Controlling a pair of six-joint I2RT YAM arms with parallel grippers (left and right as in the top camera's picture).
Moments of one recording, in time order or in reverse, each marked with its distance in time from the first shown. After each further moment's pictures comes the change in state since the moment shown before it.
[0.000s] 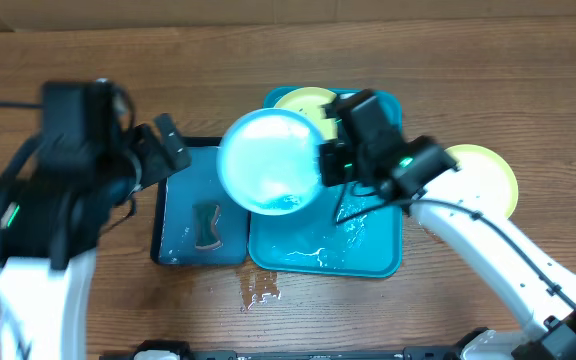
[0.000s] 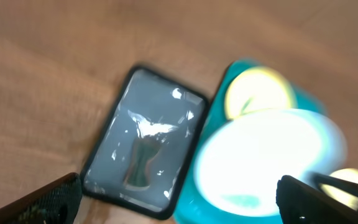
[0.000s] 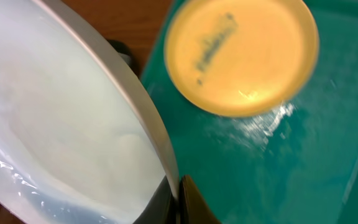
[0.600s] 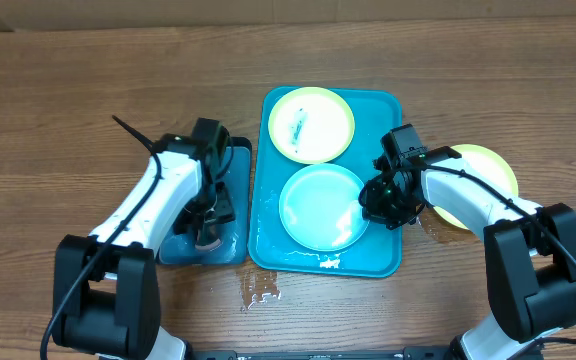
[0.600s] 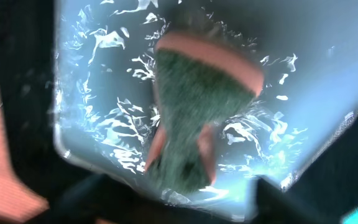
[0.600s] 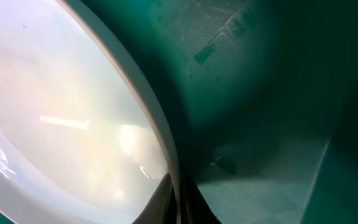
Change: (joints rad) left arm -0.128 0.466 -0.581 0.257 -0.082 -0.019; right arm -0.320 0.236 -0.323 -0.010 -0.291 0.061
